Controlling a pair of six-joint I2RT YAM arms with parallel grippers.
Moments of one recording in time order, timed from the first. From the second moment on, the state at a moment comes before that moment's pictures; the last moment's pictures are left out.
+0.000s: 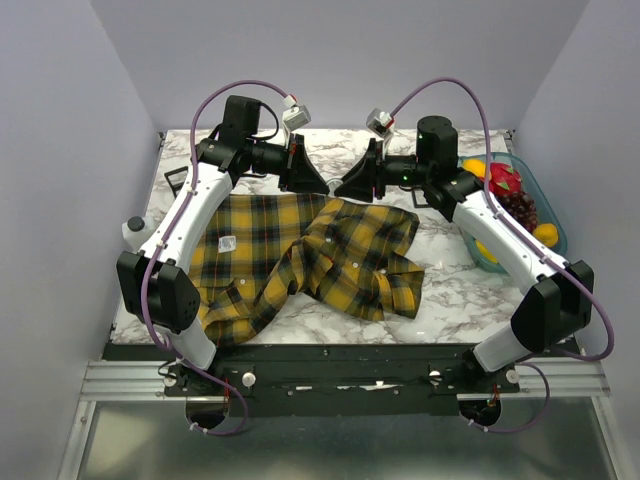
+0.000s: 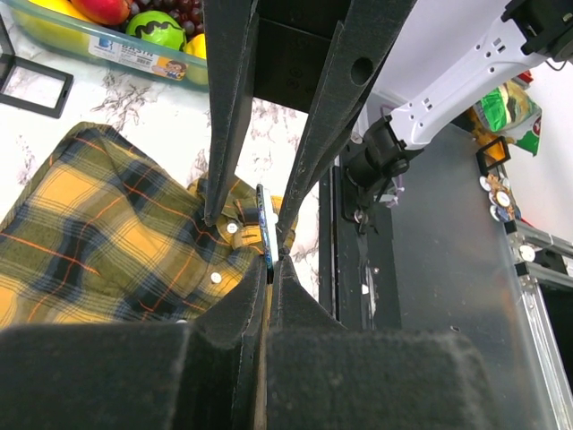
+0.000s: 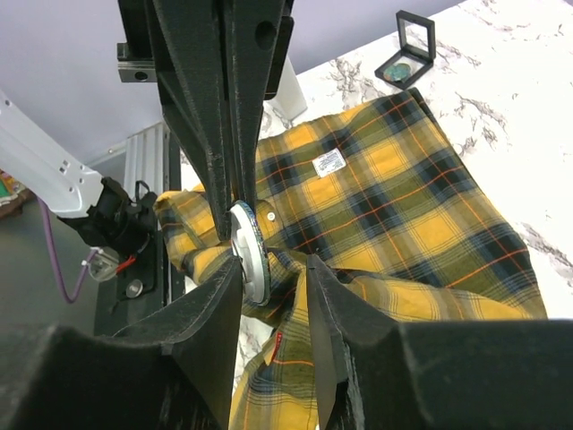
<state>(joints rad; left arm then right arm) -0.31 1.67 1.71 -0.68 1.29 0.12 0.45 1.54 1.39 -0.09 -0.94 0.08</state>
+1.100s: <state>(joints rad) -0.32 1.69 1.76 -0.85 1.22 0.31 0.39 1.43 1.32 -0.17 -0.95 -0.19</state>
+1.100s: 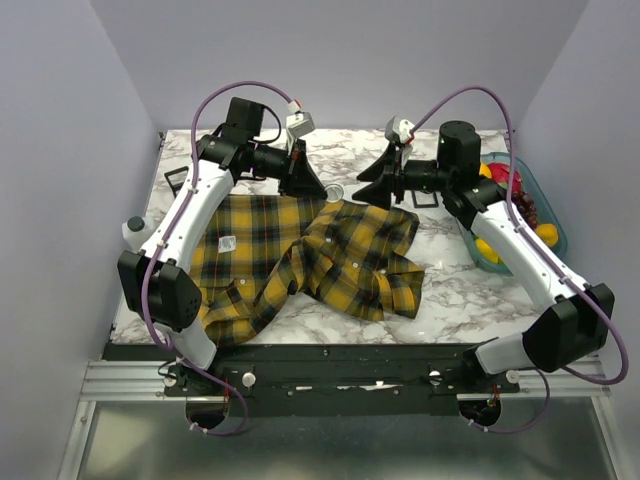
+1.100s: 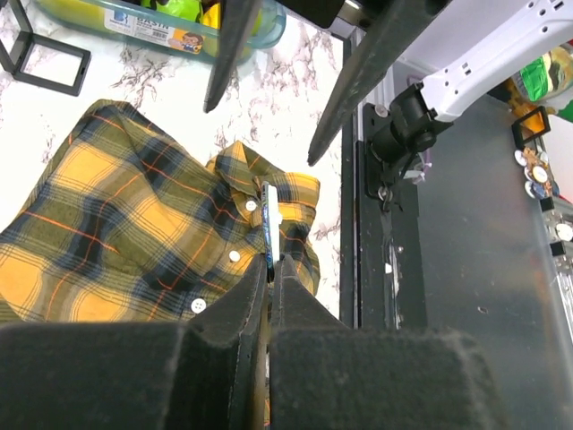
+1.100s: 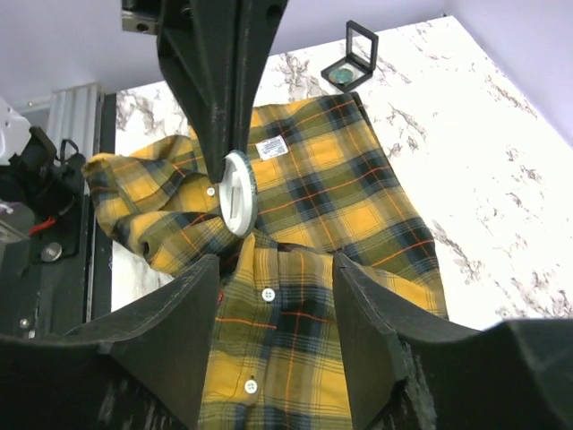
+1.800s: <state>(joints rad) -0.38 1.72 1.86 -1.07 1.12 0.56 0.39 1.56 1.38 -0.16 -1.04 -0.11</state>
